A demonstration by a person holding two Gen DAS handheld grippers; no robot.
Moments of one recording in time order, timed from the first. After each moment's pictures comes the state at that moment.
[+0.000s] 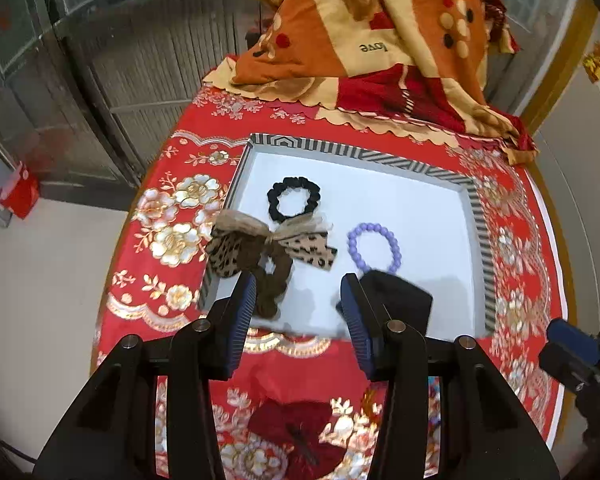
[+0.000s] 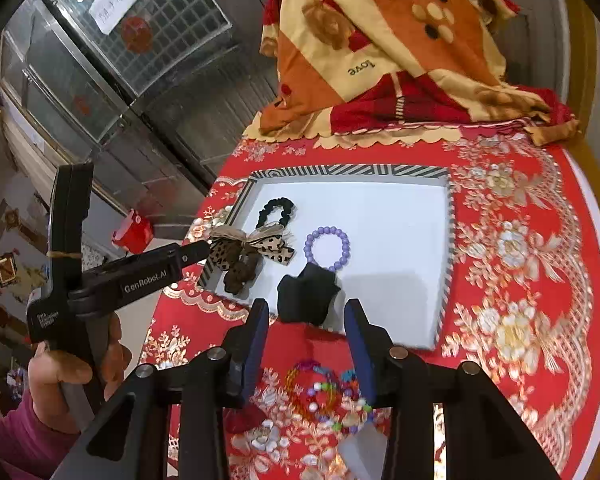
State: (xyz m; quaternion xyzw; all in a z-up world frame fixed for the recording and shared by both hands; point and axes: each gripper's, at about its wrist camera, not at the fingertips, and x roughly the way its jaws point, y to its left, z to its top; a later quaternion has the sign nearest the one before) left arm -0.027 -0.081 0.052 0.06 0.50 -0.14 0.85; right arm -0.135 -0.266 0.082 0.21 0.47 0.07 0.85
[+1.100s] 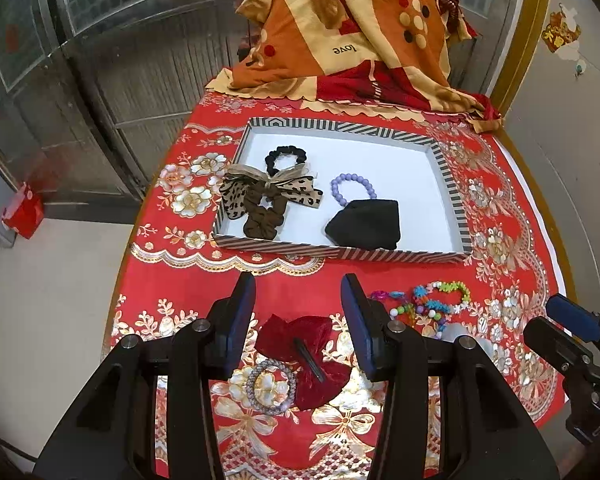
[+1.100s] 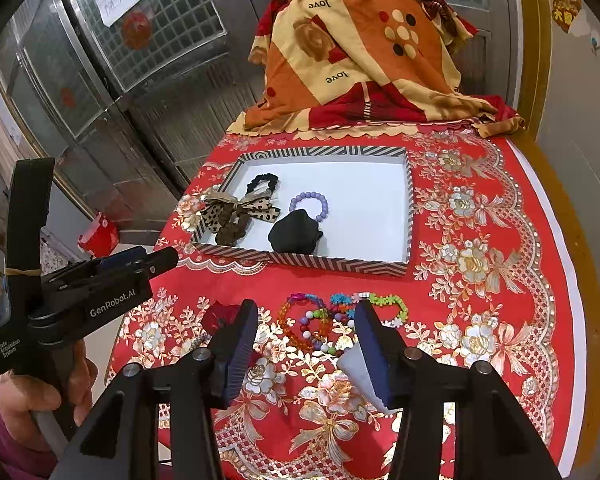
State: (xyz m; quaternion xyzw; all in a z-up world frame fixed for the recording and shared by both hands) left arm -0.132 -0.055 0.064 0.08 0.47 -0.16 0.86; right arm -0.233 -0.217 0.094 0.16 0.46 -0.01 0.87
